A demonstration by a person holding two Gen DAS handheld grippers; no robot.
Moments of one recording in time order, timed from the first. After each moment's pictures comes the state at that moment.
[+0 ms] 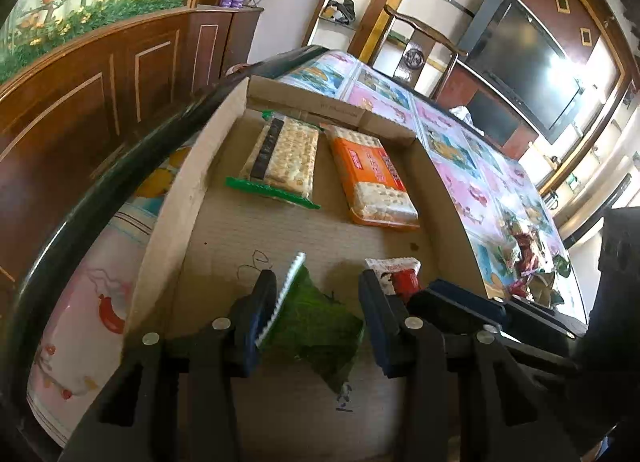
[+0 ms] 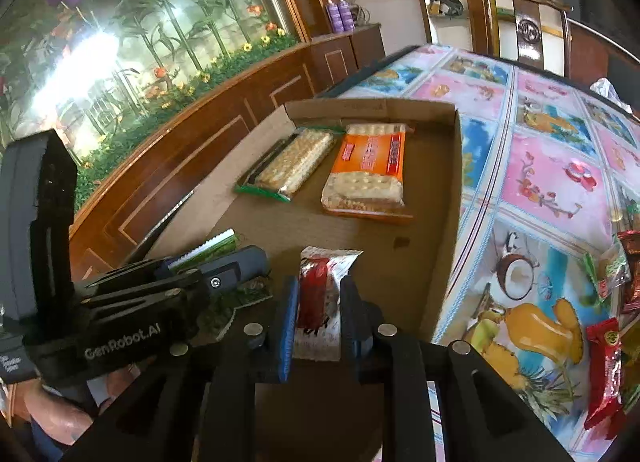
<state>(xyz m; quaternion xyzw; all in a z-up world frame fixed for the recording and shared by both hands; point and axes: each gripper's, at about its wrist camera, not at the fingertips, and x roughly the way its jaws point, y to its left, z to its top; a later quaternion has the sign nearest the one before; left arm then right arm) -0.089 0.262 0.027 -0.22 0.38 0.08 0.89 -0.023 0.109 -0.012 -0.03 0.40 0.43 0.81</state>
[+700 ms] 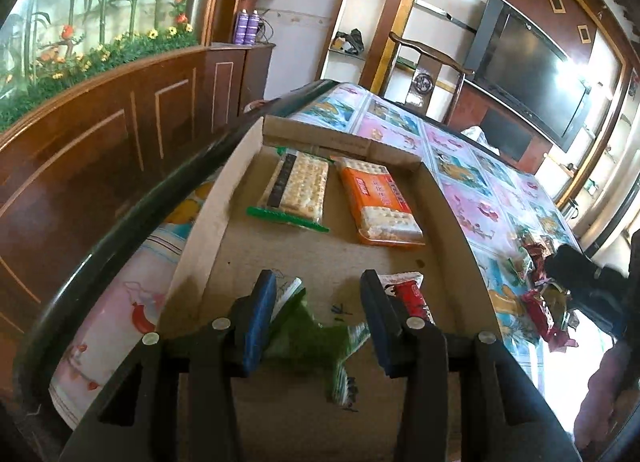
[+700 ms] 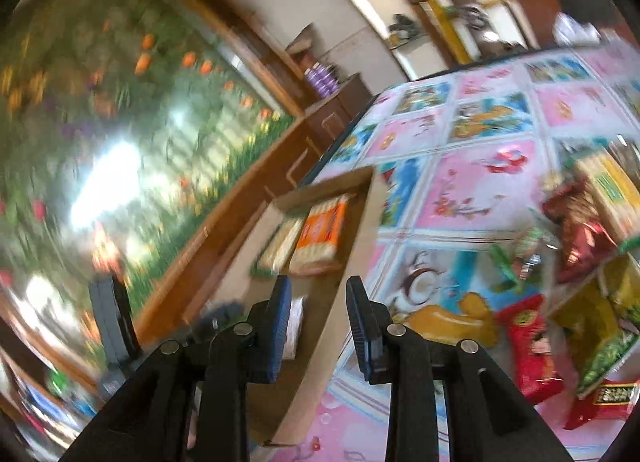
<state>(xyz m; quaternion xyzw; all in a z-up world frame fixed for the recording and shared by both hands) -0.105 0.250 0.041 -0.18 0.33 0.13 0.92 0.022 -0.033 0.004 0.23 0.36 0.44 0.79</state>
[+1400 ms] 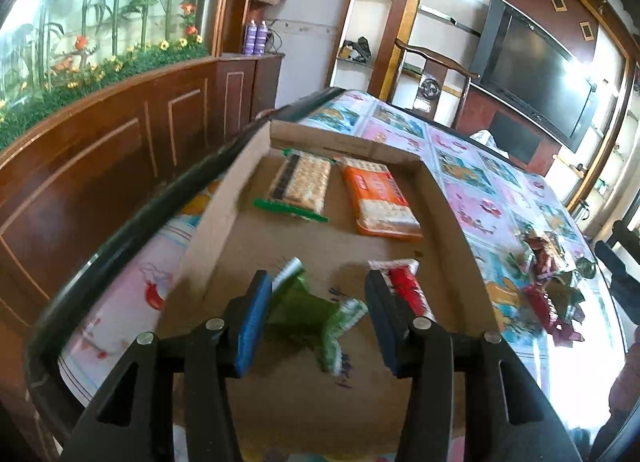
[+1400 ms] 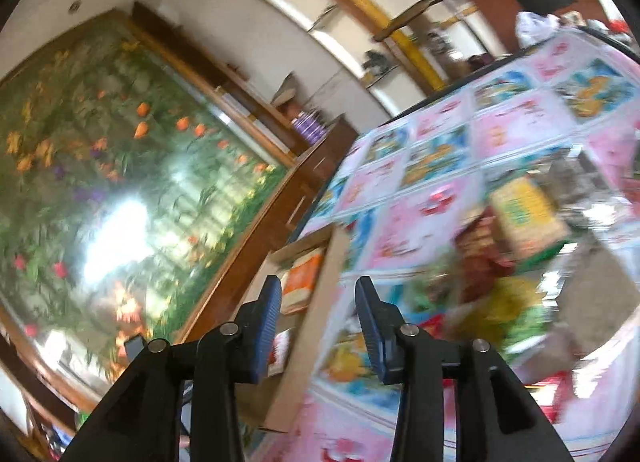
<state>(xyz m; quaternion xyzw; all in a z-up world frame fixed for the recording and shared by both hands) -0.121 0.231 0.044 -0.16 0.33 0.15 0.92 0.025 -0.138 0.020 0.28 0.32 0.41 0.81</state>
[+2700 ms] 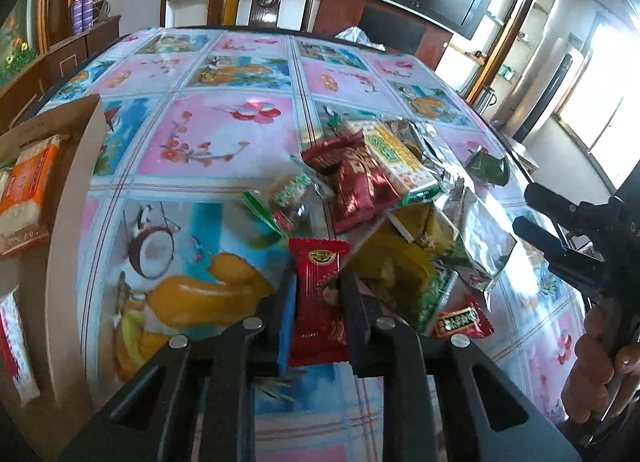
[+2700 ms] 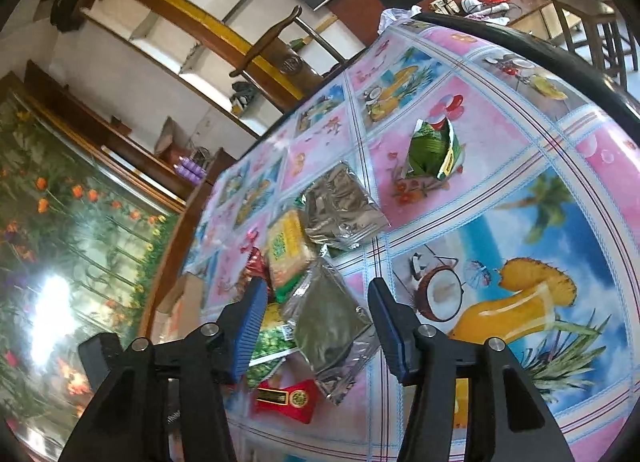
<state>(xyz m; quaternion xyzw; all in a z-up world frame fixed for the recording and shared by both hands) 0.023 0.032 0.012 -0.09 0.44 -0.08 0.89 0.057 -0.240 -0.024 0.29 0.39 0.21 0.85</state>
